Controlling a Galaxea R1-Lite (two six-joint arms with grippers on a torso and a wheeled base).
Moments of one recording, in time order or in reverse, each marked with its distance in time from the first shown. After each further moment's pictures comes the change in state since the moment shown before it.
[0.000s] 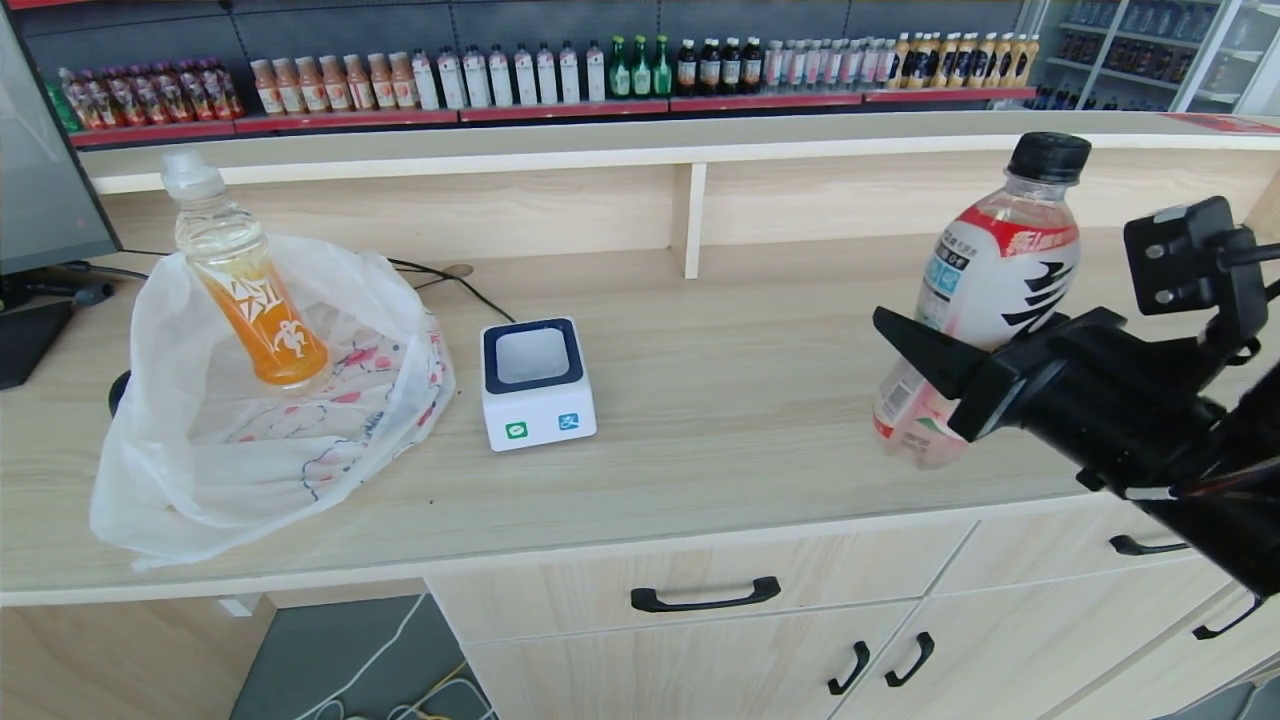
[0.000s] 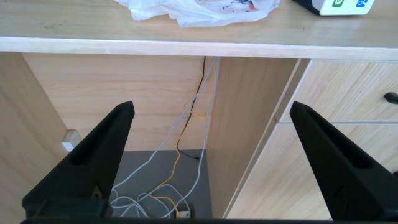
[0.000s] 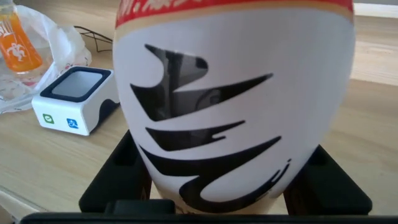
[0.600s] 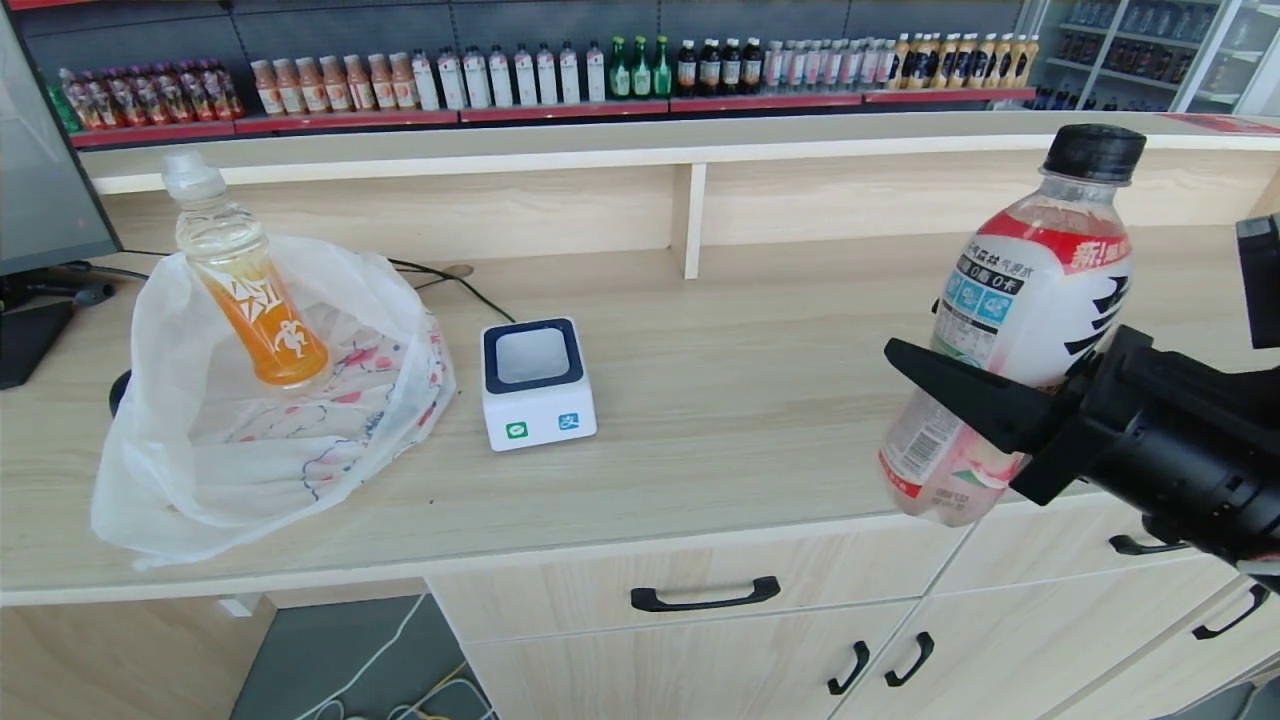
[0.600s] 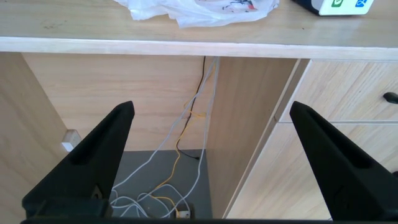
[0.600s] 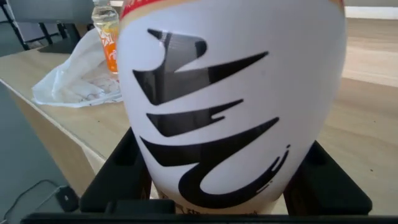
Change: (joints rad) left arm 0.000 0.000 0.000 0.000 0.000 0.000; right arm 0.015 -0.090 0.065 -0.003 0.264 0.107
